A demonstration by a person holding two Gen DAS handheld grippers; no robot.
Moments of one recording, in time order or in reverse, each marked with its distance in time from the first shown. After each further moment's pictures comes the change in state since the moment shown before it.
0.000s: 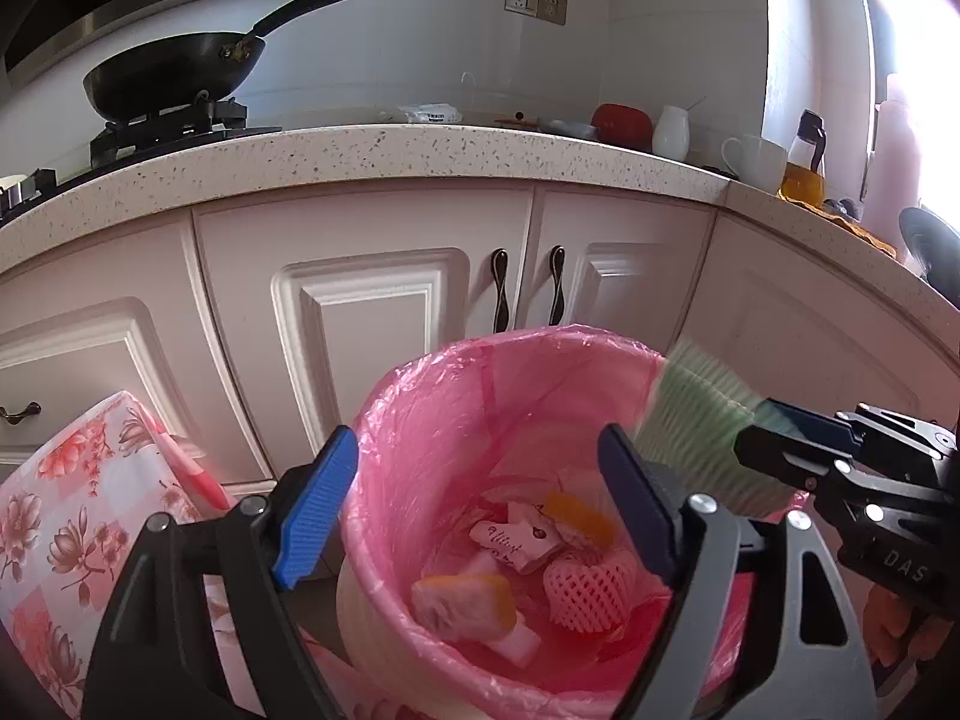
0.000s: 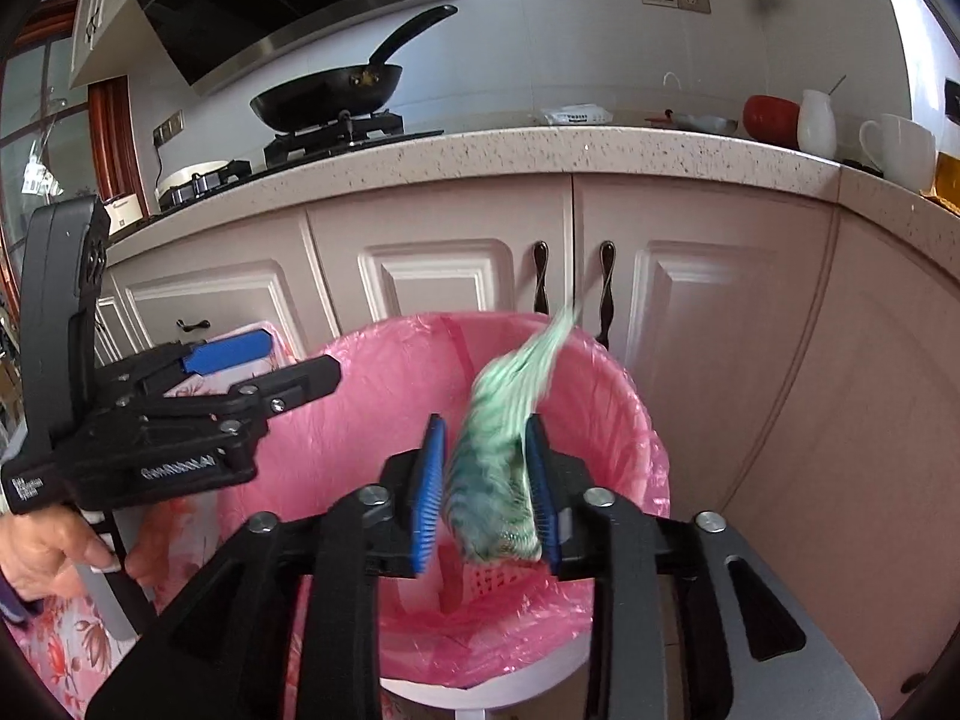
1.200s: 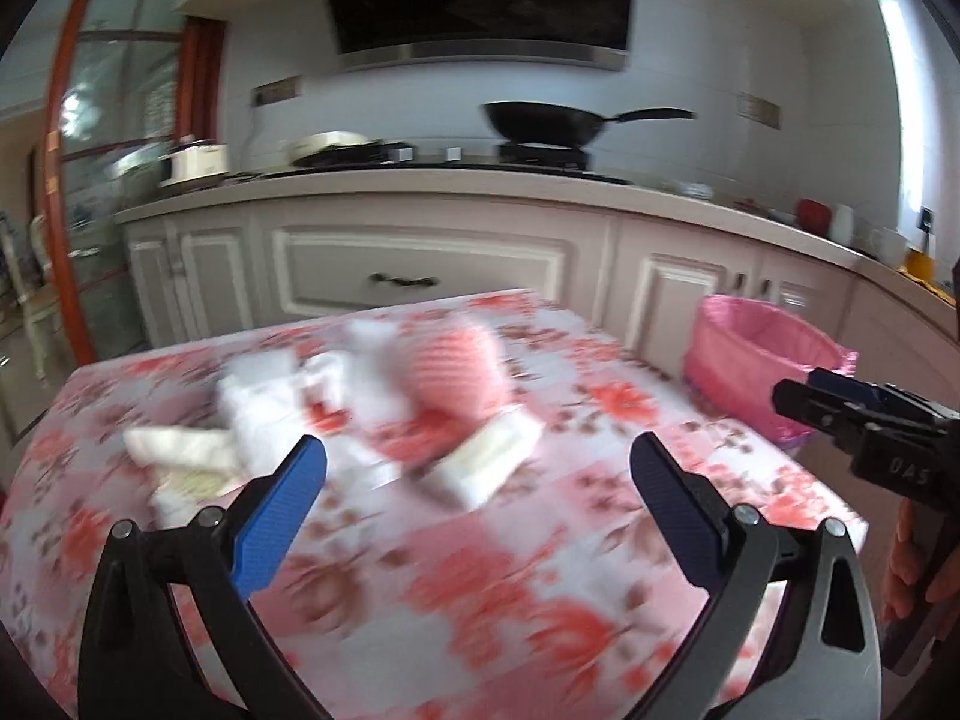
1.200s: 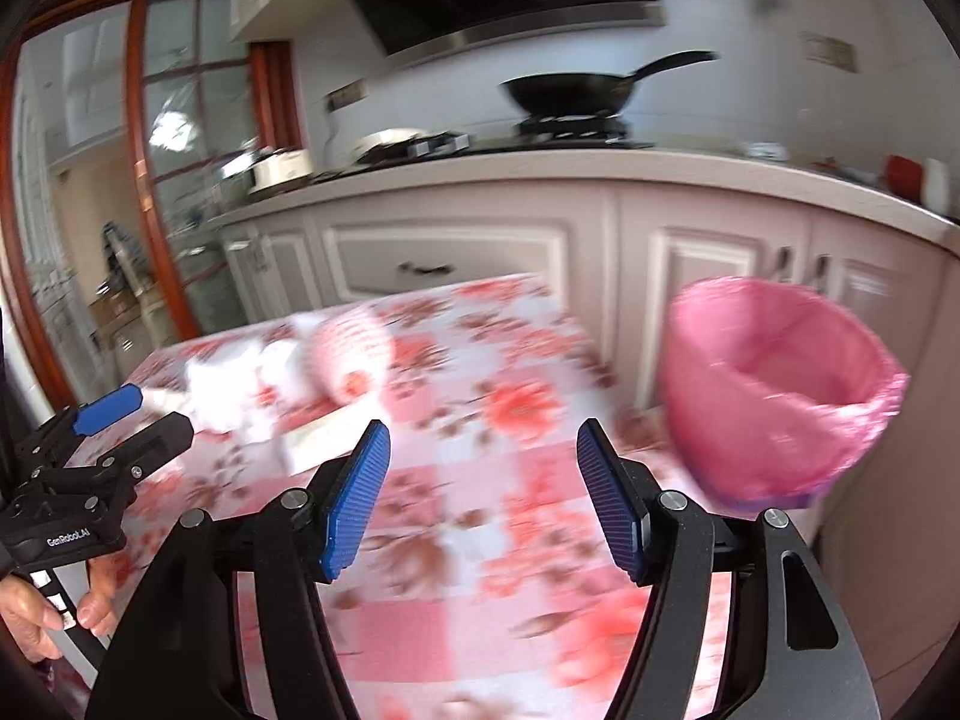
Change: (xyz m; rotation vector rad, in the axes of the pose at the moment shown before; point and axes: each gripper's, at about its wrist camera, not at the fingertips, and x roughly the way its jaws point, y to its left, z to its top) left arm -0.386 0.090 -0.215 -0.275 -0.127 0.561; right arm -0.130 0.250 -0.095 -0.174 -0.001 0.325
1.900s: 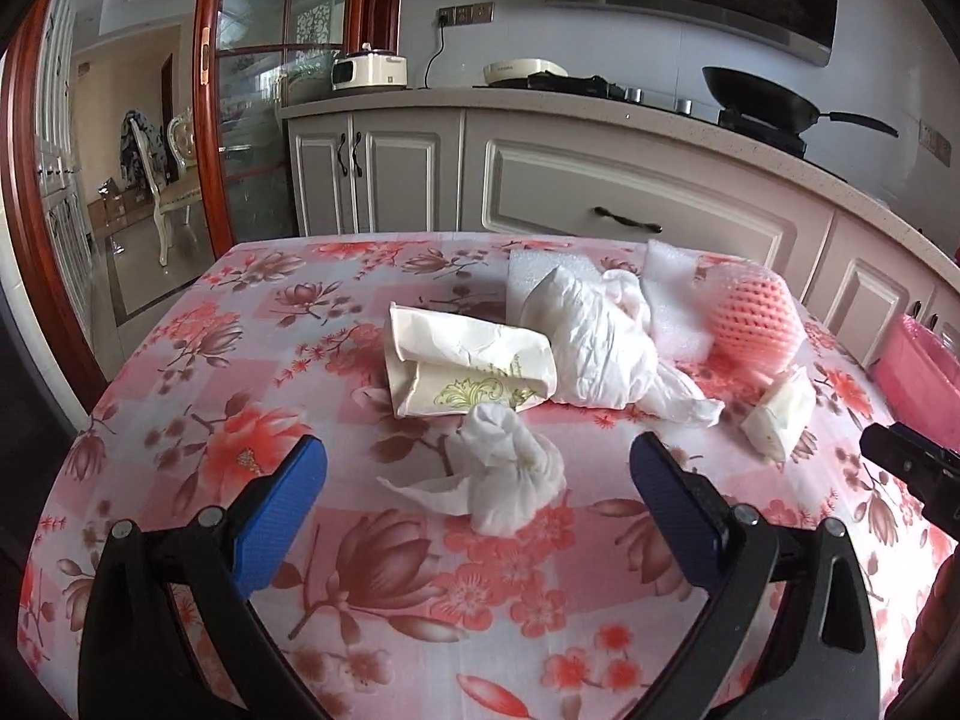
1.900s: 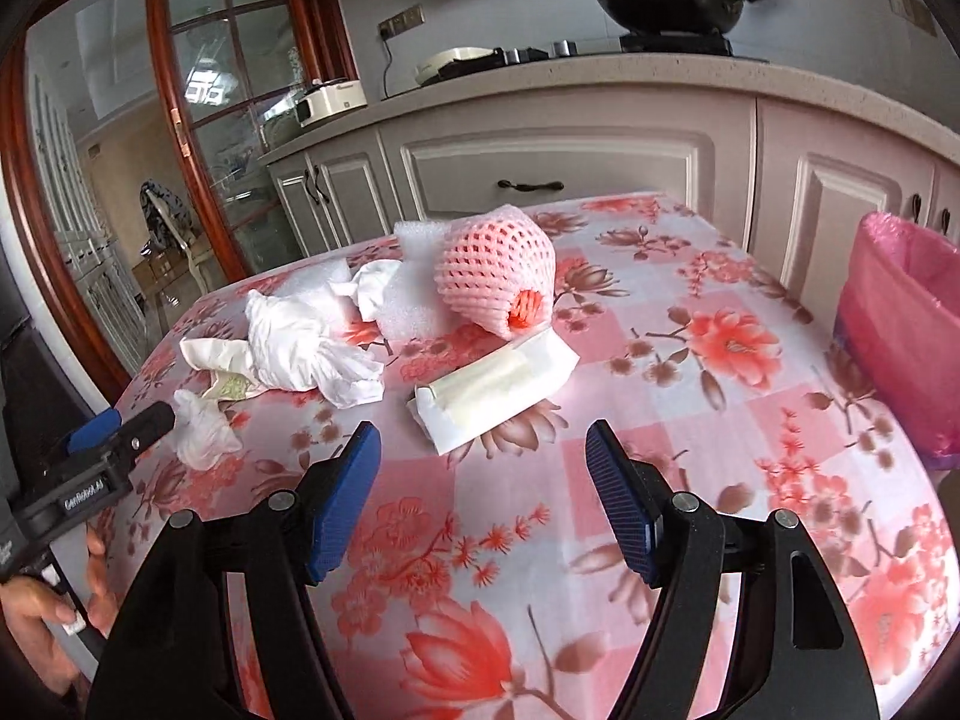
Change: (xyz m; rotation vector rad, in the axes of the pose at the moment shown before) left arm 0.020 0.143 -0.034 -0.195 0.149 0.299; right arm 0.100 0.083 -0.014 0.045 0.162 0.095
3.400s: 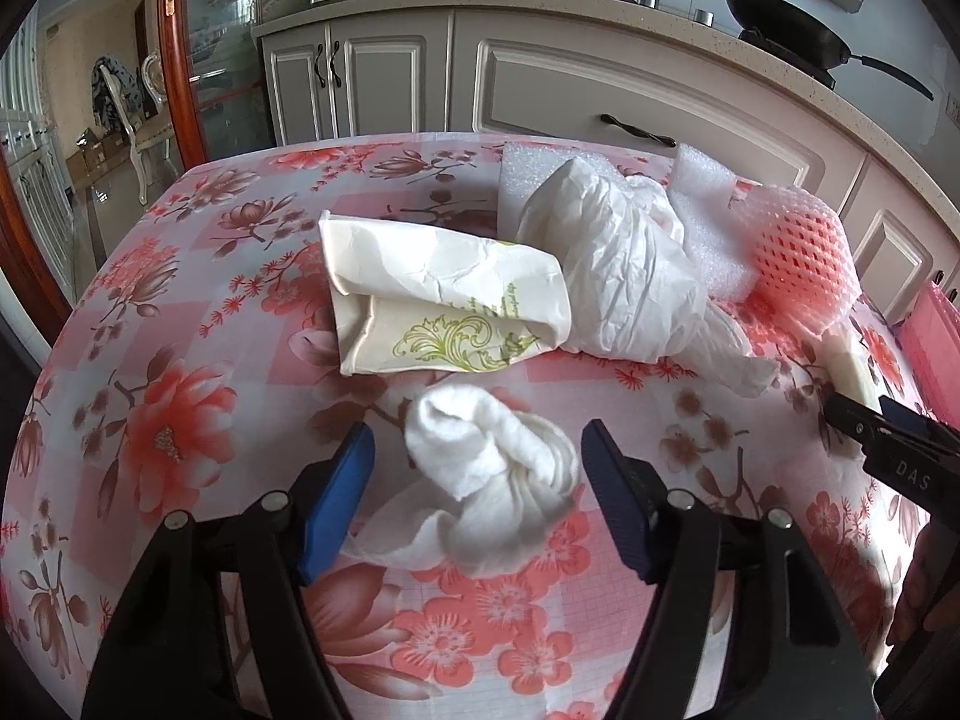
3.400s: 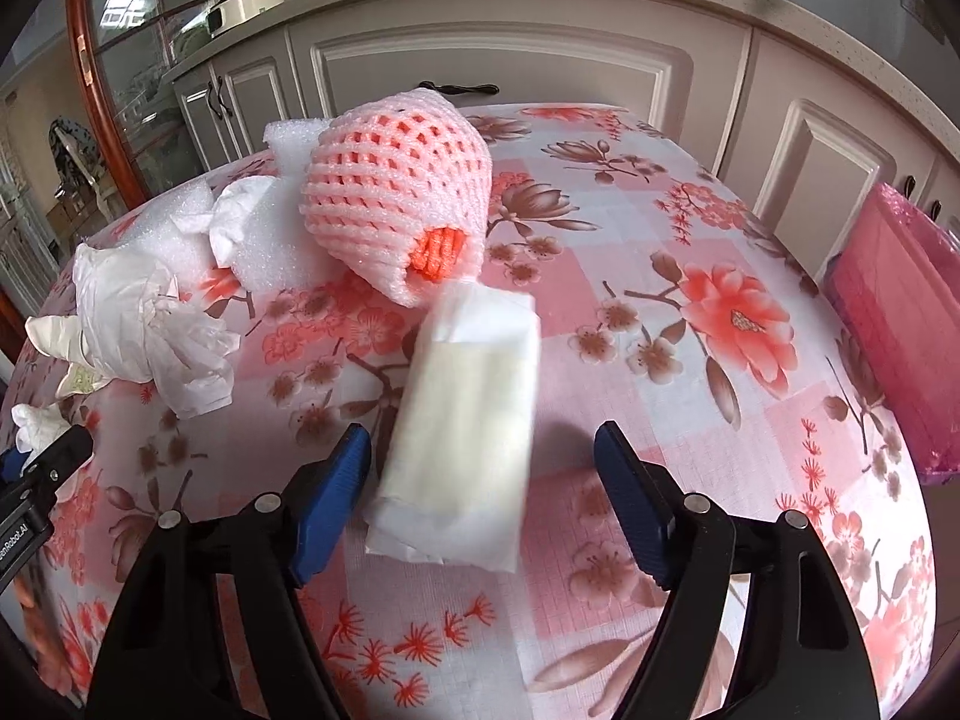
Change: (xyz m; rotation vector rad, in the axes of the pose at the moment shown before) left arm 0.071 -0.002 0.001 0.003 0.224 -0.027; right arm 0.086 -0.005 0.016 -0.044 0.212 -0.225
